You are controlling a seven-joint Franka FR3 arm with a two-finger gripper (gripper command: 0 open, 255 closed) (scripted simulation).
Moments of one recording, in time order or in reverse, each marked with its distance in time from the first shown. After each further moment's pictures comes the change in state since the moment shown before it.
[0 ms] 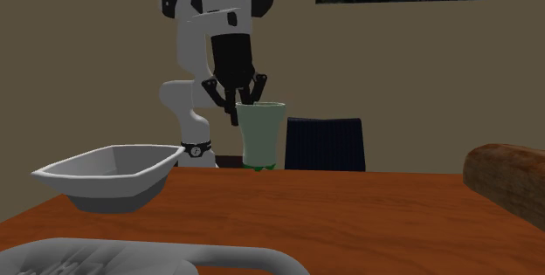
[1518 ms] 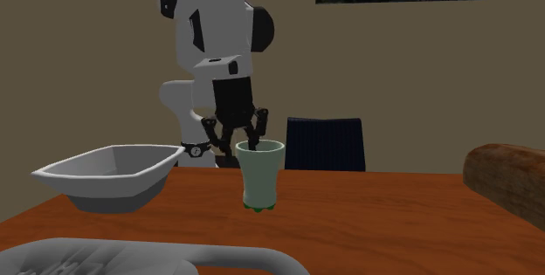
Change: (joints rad) arm 0.005 0.078 0.005 -0.123 -0.008 0.200 -0.008
